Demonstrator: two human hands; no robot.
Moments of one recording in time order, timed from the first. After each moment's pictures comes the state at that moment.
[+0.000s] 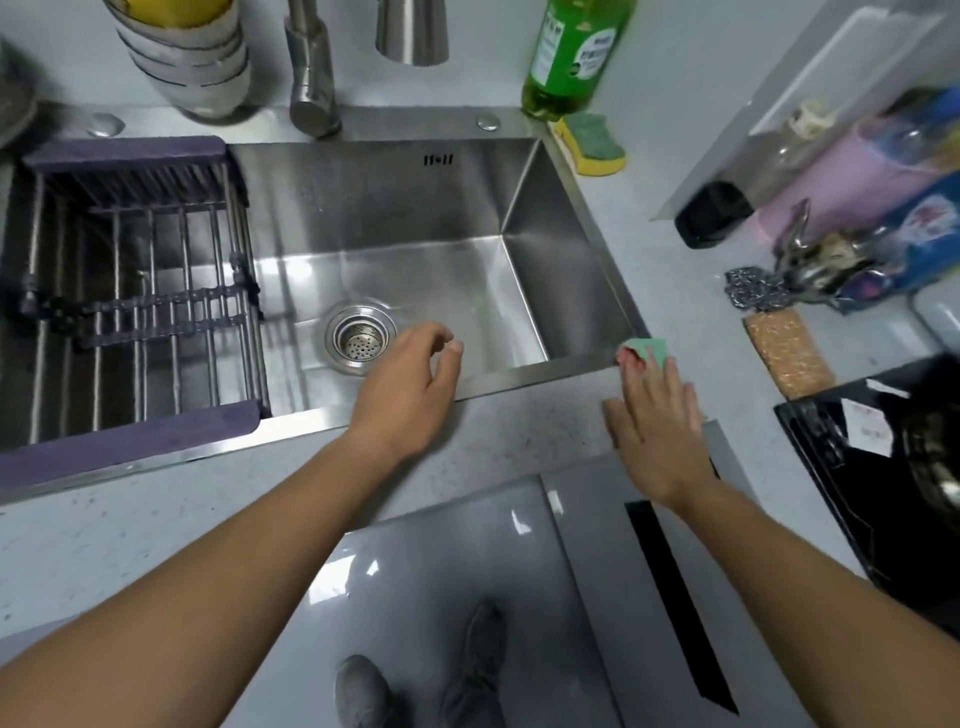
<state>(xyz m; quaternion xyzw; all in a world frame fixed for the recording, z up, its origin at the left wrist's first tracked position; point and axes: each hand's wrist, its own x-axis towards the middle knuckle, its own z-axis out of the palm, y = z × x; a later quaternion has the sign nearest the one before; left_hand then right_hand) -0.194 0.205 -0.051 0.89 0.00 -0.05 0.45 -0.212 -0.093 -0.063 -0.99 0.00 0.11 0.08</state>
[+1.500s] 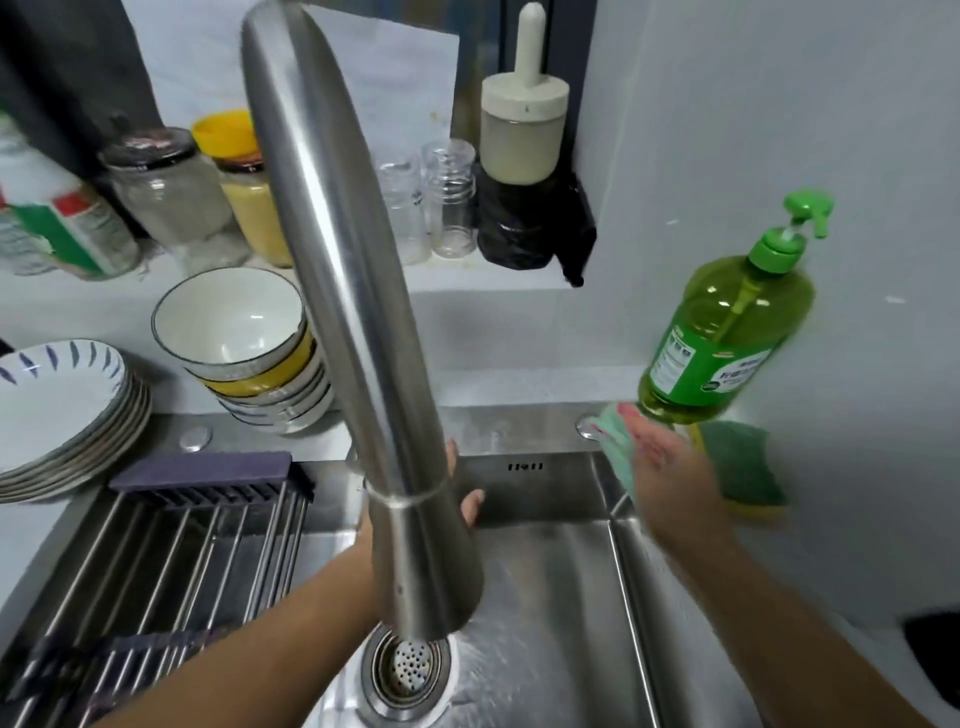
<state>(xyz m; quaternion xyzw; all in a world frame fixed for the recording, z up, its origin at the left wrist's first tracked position) 0.101 0.280 -0.100 0.98 0.09 -0.06 0.15 0.164 0.028 -0.025 -0.83 -0.01 -0.01 0.56</state>
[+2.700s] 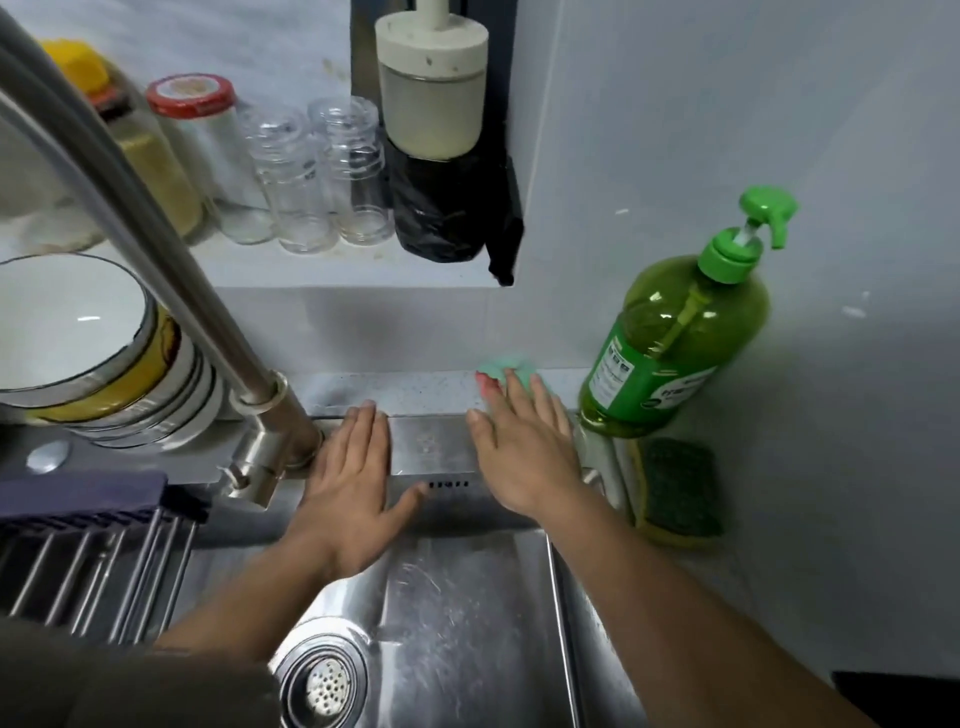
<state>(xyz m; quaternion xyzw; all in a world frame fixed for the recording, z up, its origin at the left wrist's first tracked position) 0.155 0.266 -0.079 0.98 0.08 -0.11 0.13 0.252 0.075 -0.049 -0.96 -0.18 0.14 0.17</state>
